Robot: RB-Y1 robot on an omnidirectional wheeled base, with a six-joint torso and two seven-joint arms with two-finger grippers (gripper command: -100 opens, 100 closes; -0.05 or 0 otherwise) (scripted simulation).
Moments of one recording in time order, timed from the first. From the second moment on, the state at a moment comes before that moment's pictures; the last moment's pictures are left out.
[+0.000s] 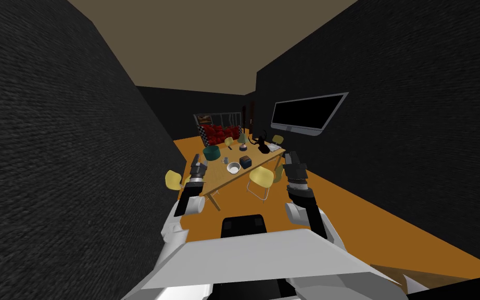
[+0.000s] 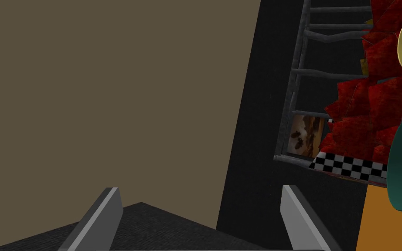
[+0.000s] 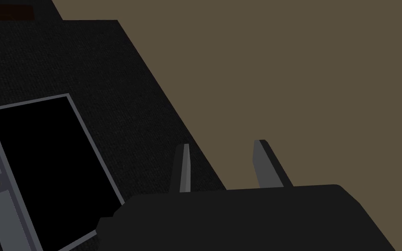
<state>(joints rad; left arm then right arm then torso) 0.22 0.14 0.01 -1.99 0.09 -0.22 0.10 0.50 0.00 -0.03 -2.23 0.11 -0.54 -0.07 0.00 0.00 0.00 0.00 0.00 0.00</state>
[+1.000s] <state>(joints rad) 0.04 0.15 0.03 -1.72 0.11 -0.05 0.08 0.50 0.00 -0.03 -2.23 0.11 -0.54 -0.07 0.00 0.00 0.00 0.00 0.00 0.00</state>
